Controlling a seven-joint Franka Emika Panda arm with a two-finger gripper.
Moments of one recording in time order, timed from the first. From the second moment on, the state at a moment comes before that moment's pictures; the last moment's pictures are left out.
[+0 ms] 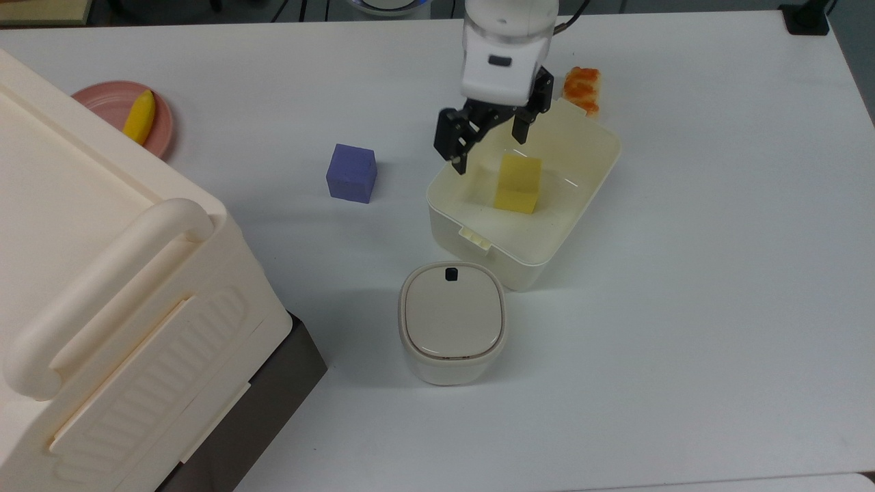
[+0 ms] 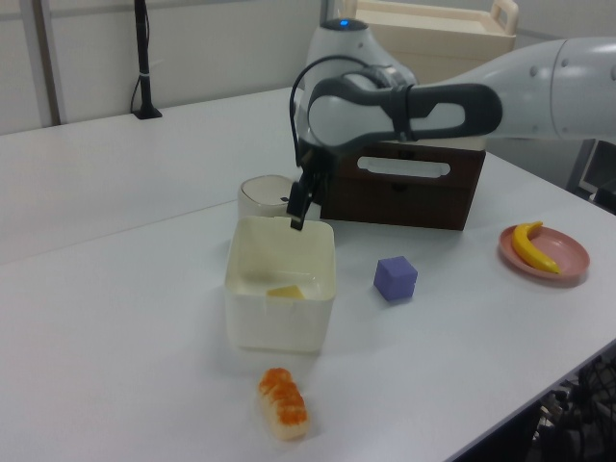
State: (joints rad) arm 0.31 0.20 -0.05 -1.70 -0.04 2.03 -0.27
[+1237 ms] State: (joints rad) arm 0.01 0.04 -0.06 -1.60 -0.04 1.69 0.14
